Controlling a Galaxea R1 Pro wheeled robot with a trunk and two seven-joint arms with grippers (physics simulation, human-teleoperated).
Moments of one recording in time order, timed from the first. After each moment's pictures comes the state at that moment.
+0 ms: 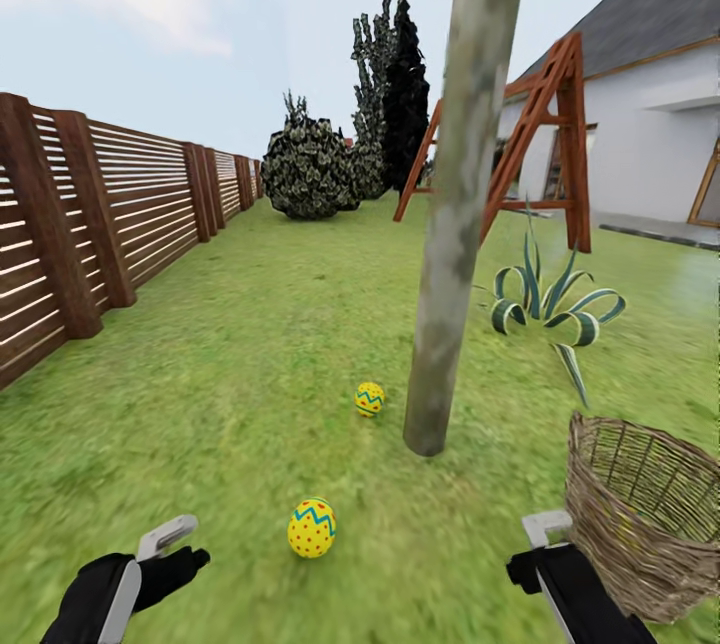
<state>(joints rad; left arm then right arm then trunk) -0.25 0.03 0.36 -1.10 0.18 0.83 0.01 -0.28 -0.10 0.00 -1.03 0.22 0.74 0.00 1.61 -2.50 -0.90</state>
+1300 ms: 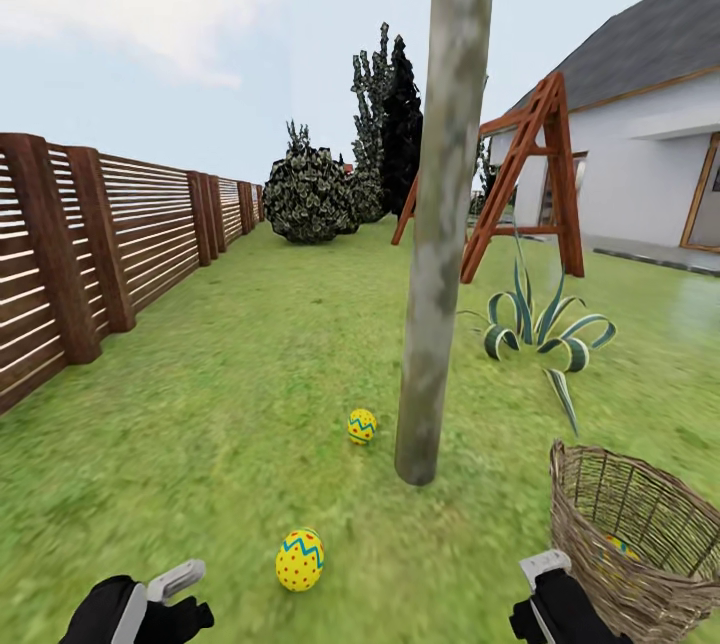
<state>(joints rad) -0.25 0.05 0.32 -0.95 0.18 0.97 0.01 -0.28 -0.09 0.04 -0.88 0.22 0.81 0.00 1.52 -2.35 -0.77</state>
